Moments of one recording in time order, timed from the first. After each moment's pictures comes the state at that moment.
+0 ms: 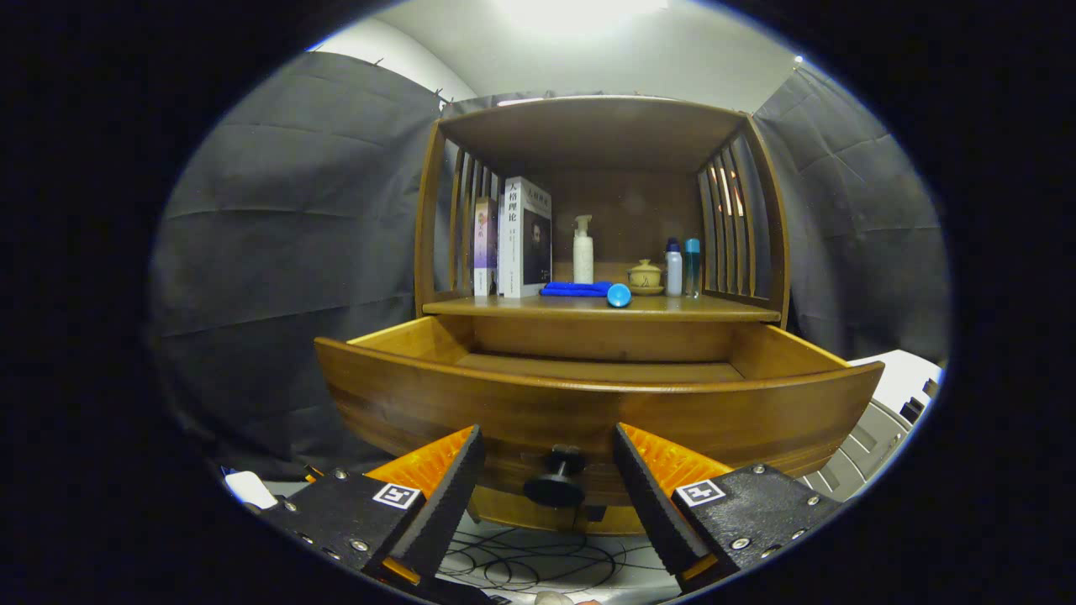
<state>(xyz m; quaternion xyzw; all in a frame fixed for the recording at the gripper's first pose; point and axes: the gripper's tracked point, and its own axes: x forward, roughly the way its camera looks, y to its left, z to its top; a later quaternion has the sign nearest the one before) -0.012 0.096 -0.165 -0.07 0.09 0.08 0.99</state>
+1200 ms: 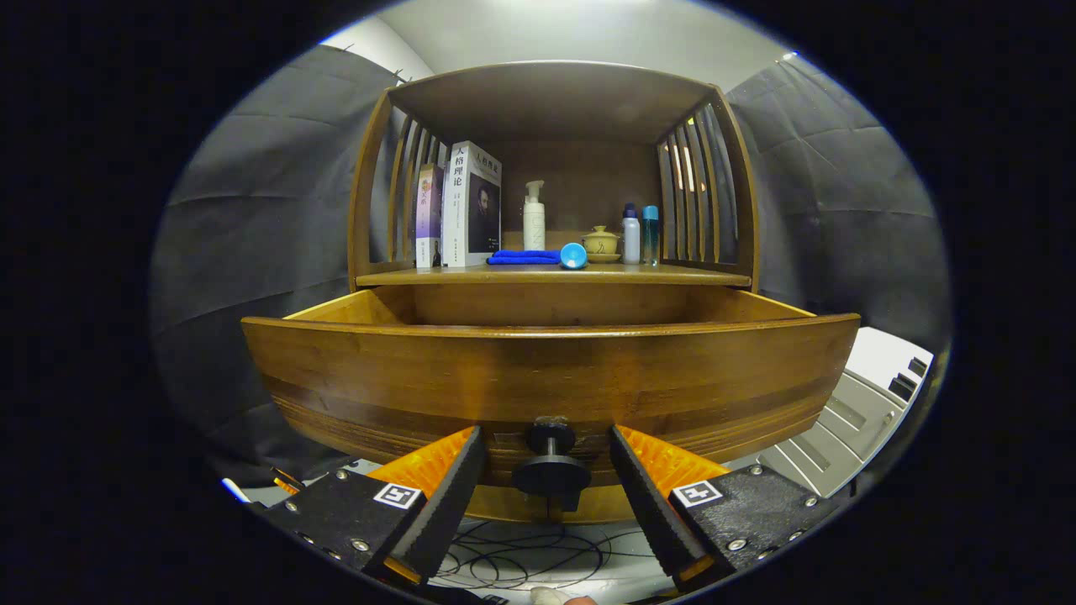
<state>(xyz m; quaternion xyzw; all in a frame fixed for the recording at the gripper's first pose) 0.022 0.065 -0.190 -0.06 0.12 -0.01 0.99</state>
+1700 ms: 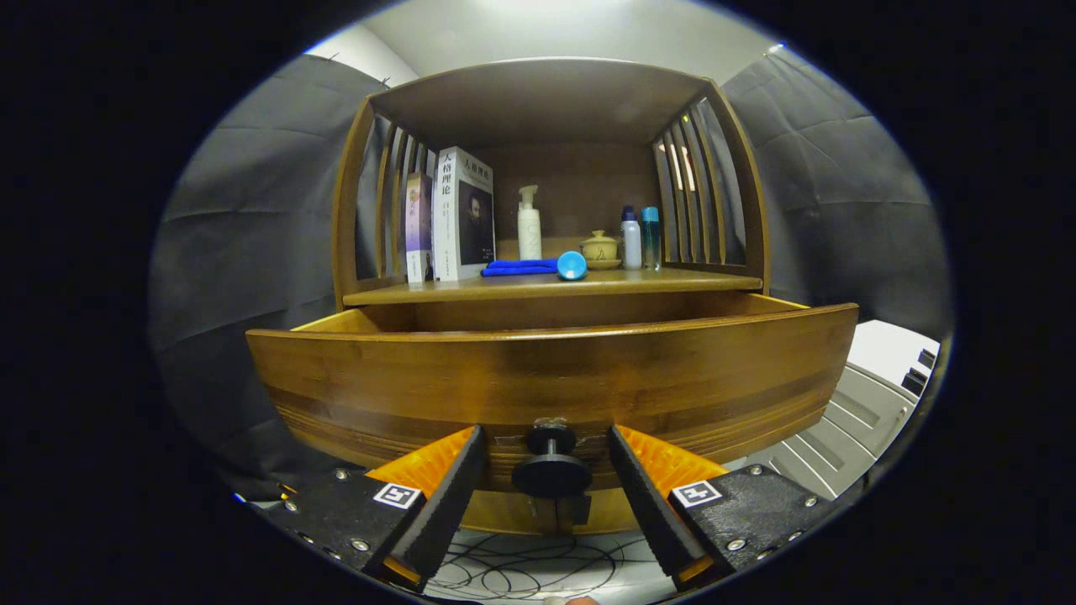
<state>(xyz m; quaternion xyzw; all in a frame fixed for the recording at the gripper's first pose) 0.061 0.066 -0.184 -0.04 0.11 -0.02 0.99</state>
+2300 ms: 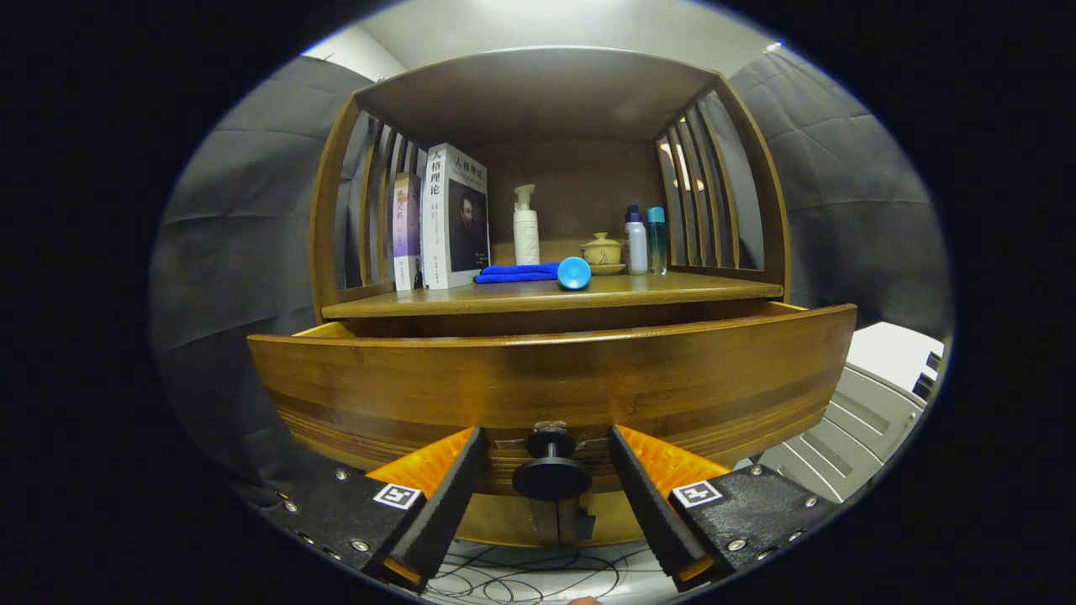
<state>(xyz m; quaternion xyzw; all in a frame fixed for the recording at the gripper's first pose) 0.101 0.066 -0.185 -0.04 0.11 -0.02 0.99</state>
